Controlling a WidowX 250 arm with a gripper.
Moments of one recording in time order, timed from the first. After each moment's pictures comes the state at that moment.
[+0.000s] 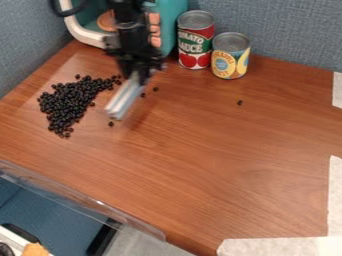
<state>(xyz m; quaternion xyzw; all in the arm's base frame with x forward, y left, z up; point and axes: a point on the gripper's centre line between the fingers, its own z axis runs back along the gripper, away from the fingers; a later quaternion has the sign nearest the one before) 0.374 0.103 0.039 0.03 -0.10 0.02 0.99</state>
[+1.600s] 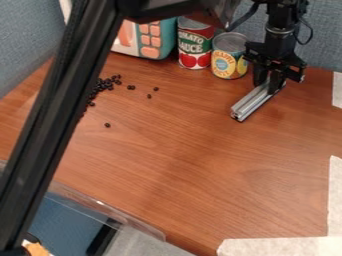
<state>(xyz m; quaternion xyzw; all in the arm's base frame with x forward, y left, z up) 0.473 -0.079 0.012 -0.01 -0.06 -0.14 0.99</state>
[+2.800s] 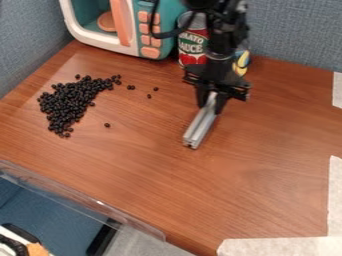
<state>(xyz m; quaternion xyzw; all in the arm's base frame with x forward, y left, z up) 0.384 0.007 0.005 0.05 -0.06 0.04 1.00</state>
